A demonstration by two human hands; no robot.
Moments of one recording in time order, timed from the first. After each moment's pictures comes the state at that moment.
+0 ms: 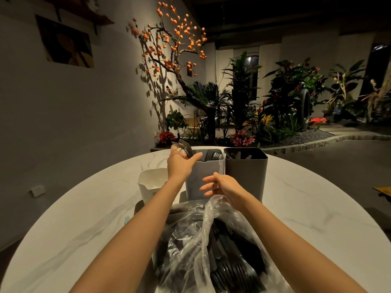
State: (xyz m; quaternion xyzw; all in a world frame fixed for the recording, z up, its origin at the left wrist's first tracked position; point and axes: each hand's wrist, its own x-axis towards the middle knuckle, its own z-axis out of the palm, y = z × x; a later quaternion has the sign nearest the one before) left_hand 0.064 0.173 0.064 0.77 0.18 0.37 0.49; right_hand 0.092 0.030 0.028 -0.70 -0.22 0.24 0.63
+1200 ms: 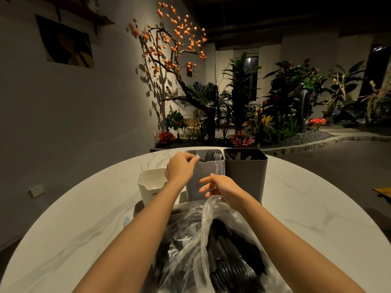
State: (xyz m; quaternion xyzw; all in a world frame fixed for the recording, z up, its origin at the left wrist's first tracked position) left_hand 0.066 0.175 0.060 0.87 0.20 0.35 0.29; right_hand 0.098 0.037 0.024 -0.70 -0.24 0.23 0.63
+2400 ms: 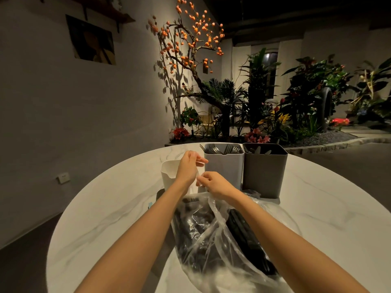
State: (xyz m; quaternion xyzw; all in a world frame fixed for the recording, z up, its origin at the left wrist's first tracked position) left_hand 0.018 0.189 0.043 0.75 0.13 0.32 0.57; right_hand 0.053 0.088 0.025 -0.82 -0.39 0.10 0.41
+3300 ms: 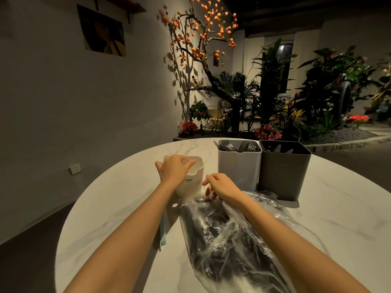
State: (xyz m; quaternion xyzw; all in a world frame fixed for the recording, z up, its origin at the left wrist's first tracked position) left_hand 0.011 0.267 0.025 0.88 0.29 0.31 0.19; right_hand 0.065 0.119 0.001 -0.82 -0.33 0.13 0.46
